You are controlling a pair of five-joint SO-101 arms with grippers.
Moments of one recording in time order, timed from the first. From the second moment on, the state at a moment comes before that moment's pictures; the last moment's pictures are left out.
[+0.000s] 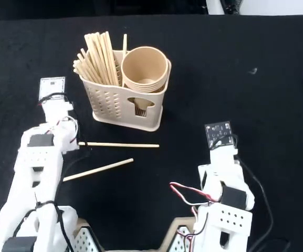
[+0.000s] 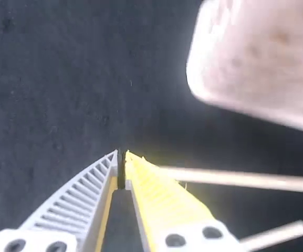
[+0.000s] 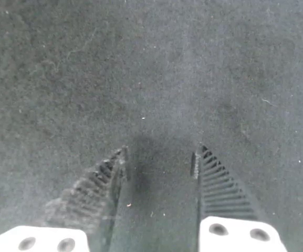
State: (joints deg) left arm -8.4 -36.0 58.9 39.7 -0.6; right arm 16.5 -83.4 92.4 57.9 24.7
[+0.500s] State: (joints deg) left arm -5.7 -15.7 53.8 40.5 1.0; right arm 16.5 -83.4 92.4 57.9 24.7
